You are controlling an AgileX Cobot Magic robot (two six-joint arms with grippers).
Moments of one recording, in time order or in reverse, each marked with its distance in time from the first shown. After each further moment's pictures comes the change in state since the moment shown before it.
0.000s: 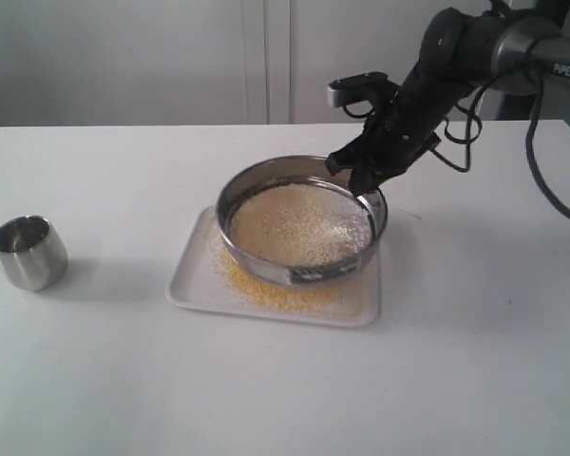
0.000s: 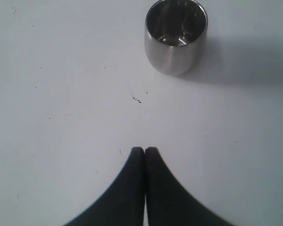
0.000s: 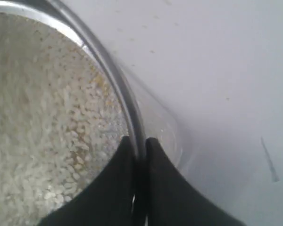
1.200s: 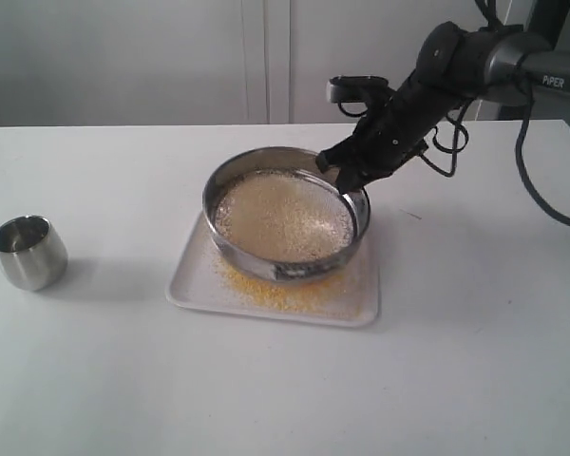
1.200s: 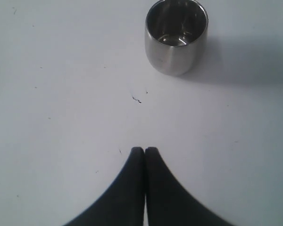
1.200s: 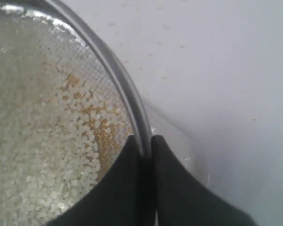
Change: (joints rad) left arm 0.000 0.000 0.000 0.000 0.000 0.000; right arm 0.007 0.035 -0.002 0.105 -0.025 -0.187
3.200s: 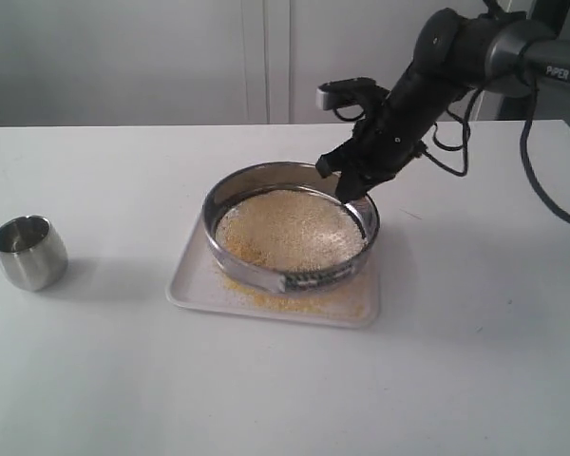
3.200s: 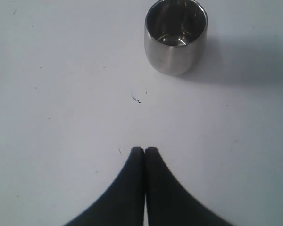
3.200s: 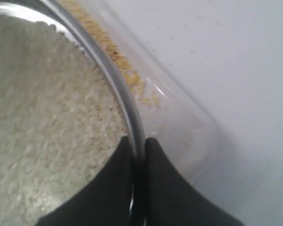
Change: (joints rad) left arm 0.000 0.000 0.000 0.000 0.000 0.000; right arm -0.003 -0.028 -0.007 -0.050 0.078 0.157
